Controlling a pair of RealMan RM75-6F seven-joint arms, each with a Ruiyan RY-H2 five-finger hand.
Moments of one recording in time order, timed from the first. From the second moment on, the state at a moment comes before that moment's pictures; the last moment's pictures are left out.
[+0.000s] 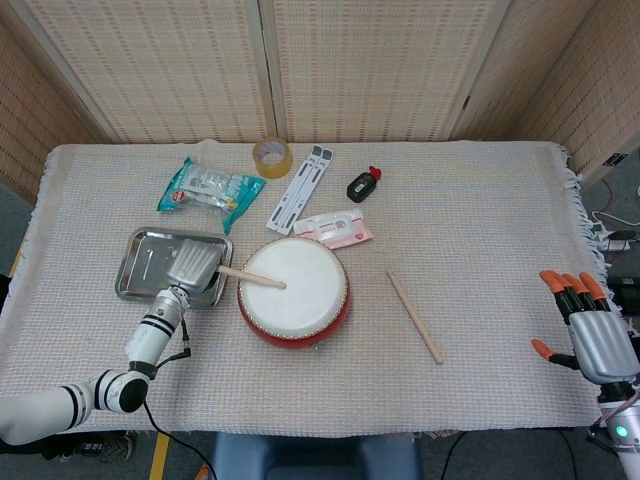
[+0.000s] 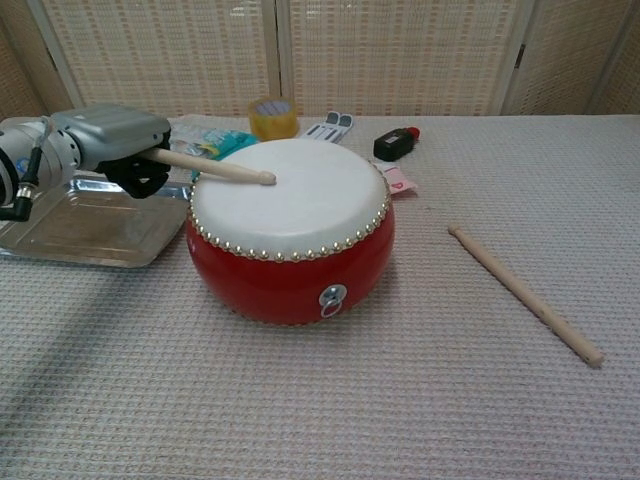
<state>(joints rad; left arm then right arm) -0.85 -1.48 -0.16 -1.37 0.97 0.95 0.55 0.13 -1.05 0.05 -1.61 -1.51 1.41 0.06</state>
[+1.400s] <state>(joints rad) -0.85 -1.48 -0.16 -1.34 0.93 0.92 0.58 0.14 -1.06 0.06 -1.60 -1.49 1.39 0.06</state>
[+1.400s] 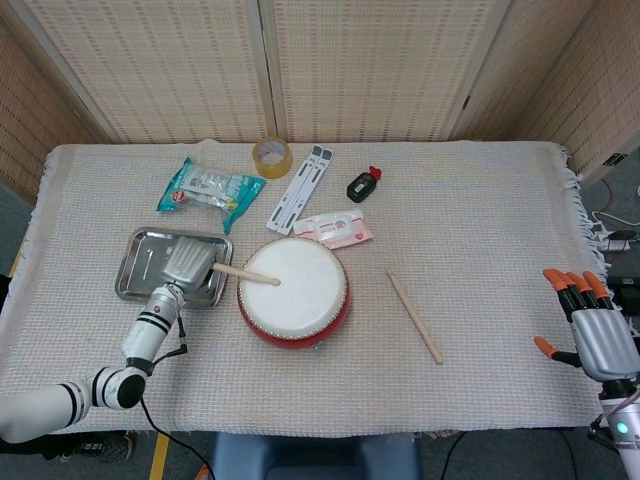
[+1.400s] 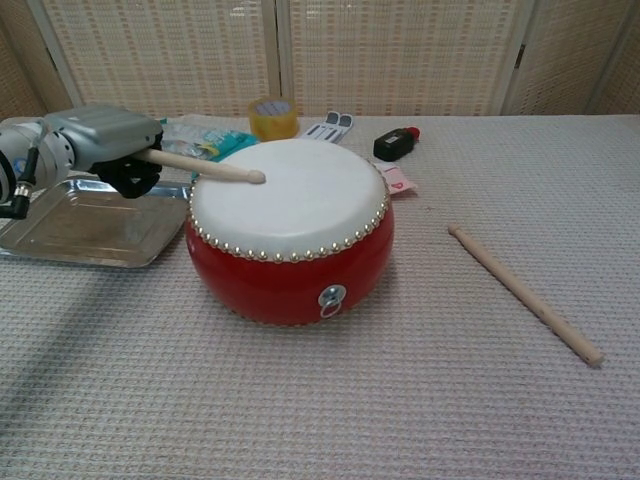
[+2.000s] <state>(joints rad) -0.84 -1.47 -0.15 -1.34 0.98 0.92 0.52 0.13 -1.05 0.06 -1.59 -1.49 1.40 0.06</state>
